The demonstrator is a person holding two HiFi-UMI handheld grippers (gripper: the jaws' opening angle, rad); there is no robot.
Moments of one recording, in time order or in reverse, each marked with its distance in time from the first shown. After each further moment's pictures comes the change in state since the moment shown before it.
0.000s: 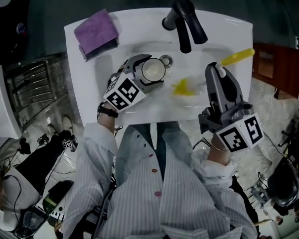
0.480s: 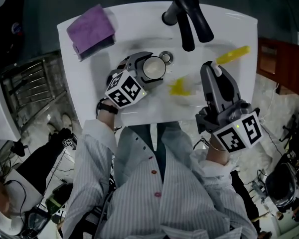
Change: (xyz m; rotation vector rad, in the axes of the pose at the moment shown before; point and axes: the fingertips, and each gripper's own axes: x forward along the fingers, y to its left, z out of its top) left arm 0.027 -0.004 -0.027 0.066 0.062 -0.049; right arm 0.009 -0.007 -0.024 0.029 0.039 0.002
